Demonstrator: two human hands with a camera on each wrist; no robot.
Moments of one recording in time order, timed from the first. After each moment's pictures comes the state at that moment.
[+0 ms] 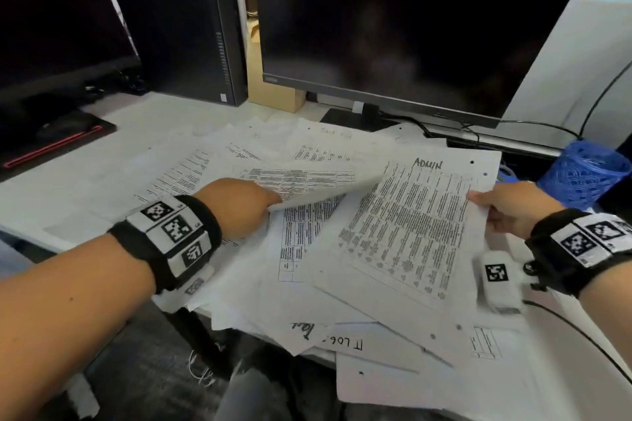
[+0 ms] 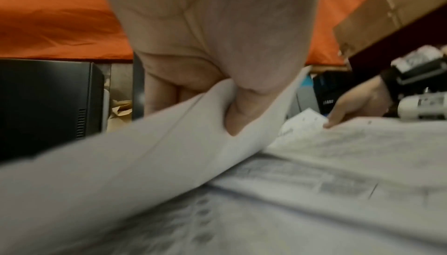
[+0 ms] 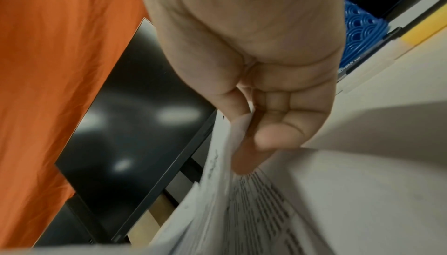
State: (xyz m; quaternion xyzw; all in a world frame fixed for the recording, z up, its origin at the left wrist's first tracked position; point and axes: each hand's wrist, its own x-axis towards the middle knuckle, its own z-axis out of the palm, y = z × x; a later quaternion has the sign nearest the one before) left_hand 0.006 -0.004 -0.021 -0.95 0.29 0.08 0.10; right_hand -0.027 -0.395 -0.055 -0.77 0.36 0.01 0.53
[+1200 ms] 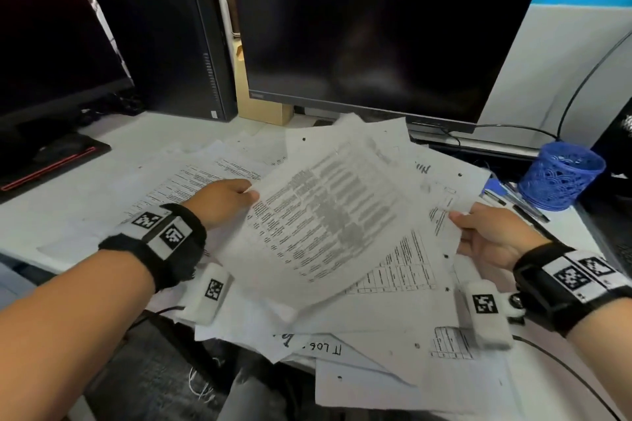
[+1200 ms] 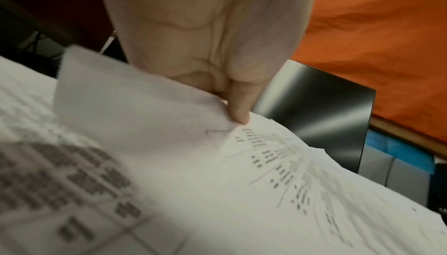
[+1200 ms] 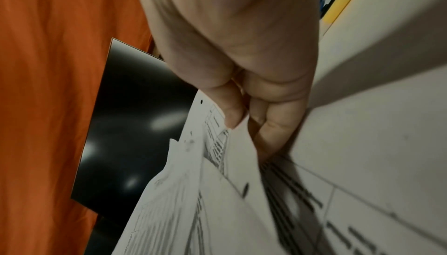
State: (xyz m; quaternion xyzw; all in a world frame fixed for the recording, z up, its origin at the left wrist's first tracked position) left_hand 0.024 -0.005 -0.028 -0.93 0.04 0.13 -0.33; right_hand -0.063 -0.379 -0.064 -0.62 0.30 0.02 0.73
